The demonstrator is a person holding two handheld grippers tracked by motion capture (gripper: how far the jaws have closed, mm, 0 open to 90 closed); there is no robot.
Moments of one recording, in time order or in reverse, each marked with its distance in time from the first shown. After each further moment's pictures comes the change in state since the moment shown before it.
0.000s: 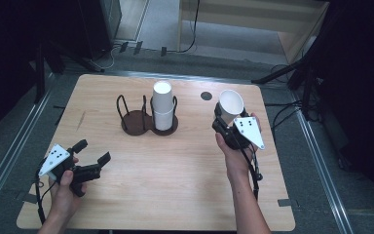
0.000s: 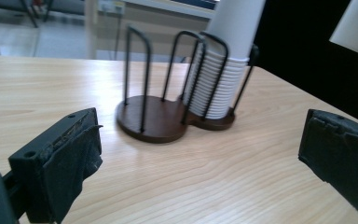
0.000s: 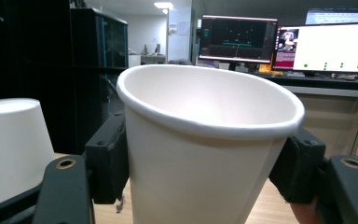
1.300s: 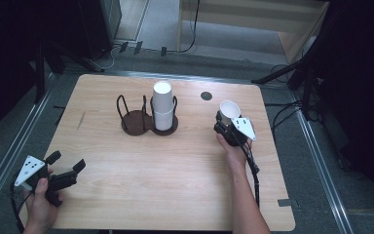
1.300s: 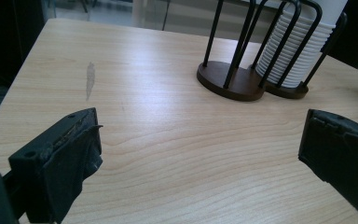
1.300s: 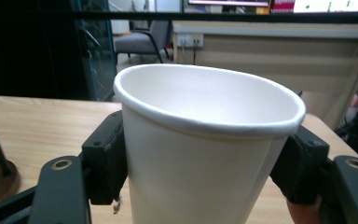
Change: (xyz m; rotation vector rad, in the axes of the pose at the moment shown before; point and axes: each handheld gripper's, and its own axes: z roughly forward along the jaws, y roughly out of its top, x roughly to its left) left arm 0.057 -0.034 -0.035 0.049 0.132 -0.038; right arm -0.033 -0.091 0.050 0.184 -0.049 0.044
